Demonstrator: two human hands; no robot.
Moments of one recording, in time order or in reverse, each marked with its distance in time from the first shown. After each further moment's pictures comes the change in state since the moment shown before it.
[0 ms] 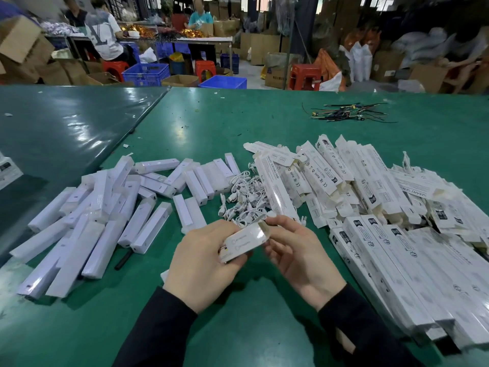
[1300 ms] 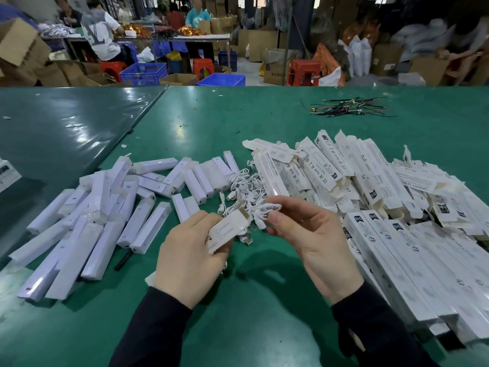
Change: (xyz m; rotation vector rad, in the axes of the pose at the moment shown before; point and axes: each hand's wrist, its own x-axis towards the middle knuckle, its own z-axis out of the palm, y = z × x) left_hand 0.001 -0.005 -0.007 0.150 0.088 -0.111; right_hand -0.011 -0.015 0.000 -0.183 -0.088 -0.448
